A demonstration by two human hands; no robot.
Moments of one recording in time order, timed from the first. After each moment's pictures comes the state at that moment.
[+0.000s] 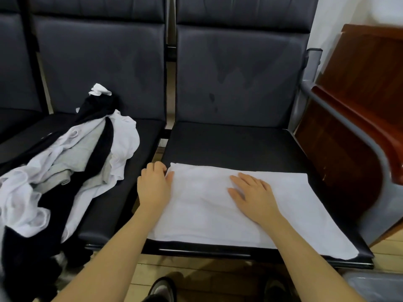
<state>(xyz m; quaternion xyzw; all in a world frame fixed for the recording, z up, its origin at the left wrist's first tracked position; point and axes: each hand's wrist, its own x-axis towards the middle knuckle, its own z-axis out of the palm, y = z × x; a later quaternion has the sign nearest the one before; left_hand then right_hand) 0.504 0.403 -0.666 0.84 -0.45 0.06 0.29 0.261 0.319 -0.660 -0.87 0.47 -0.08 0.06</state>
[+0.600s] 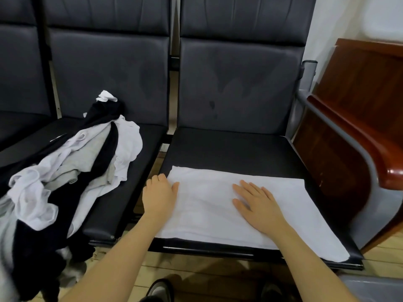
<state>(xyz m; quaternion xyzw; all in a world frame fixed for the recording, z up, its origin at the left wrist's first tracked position) 0.479 0.419 -0.664 0.88 -0.43 0.03 0.19 0.234 0.329 -0.655 -0.89 0.44 -0.03 0.08</state>
